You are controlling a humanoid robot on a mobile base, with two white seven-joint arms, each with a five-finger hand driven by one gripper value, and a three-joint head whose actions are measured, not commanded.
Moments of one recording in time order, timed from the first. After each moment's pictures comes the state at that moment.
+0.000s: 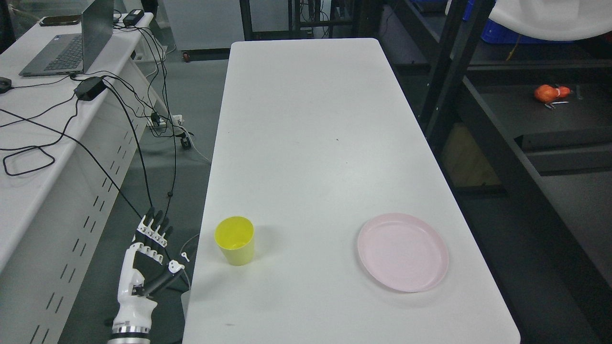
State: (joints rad) left arm 0.11 0.00 0.12 -1.71 0.37 -0.20 -0.08; right arm 0.00 0.00 0.00 -0.24 0.00 0.09 -0.12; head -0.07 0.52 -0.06
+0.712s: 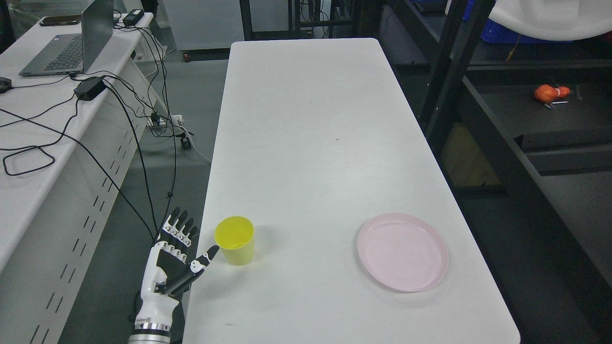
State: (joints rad) left arm 0.07 0.00 0.04 -1.68 0.39 -0.19 -0.08; right arm 0.00 0.00 0.00 -0.24 0.00 0.09 -0.12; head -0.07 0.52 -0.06
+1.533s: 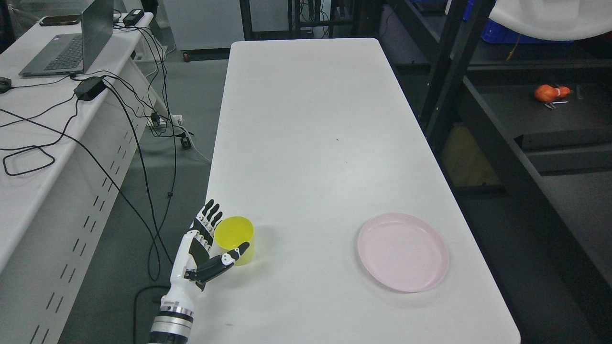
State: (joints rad) left arm 0.00 0.00 -0.03 -1.61 0.21 -0.15 -0.08; right arm 0.00 0.00 0.00 -0.24 0.00 0.09 -0.12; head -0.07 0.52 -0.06
